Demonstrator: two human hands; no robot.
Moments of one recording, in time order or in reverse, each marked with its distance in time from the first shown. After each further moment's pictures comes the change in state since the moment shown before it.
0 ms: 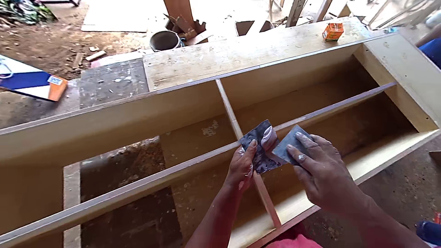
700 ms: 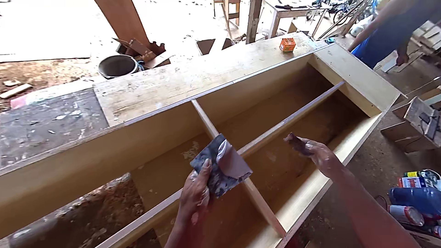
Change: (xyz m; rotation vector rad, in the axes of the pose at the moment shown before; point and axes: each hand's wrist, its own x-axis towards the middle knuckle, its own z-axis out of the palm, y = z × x) left_hand -0.005 0.053 -0.061 0.107 0.090 0.097; right_hand -0.012 0.086 0.029 0.960 0.030 0.536
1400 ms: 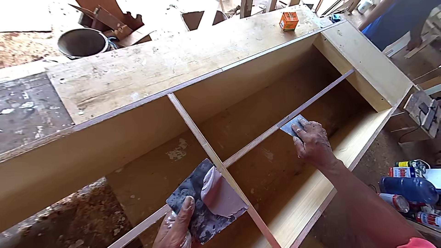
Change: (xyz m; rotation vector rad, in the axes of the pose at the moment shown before) left_hand -0.020 -0.016 -0.011 -0.129 0.017 -0.062; right_hand 0.070 0.036 -0.006 -1.198 0.199 -0.160
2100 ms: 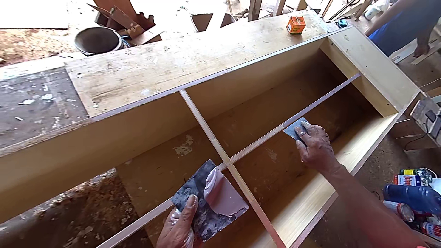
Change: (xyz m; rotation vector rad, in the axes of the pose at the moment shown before) left_hand -0.013 0.001 -0.015 -0.008 0.011 -0.004; right_hand -0.011 -0.011 0.002 0.050 0.001 -0.012
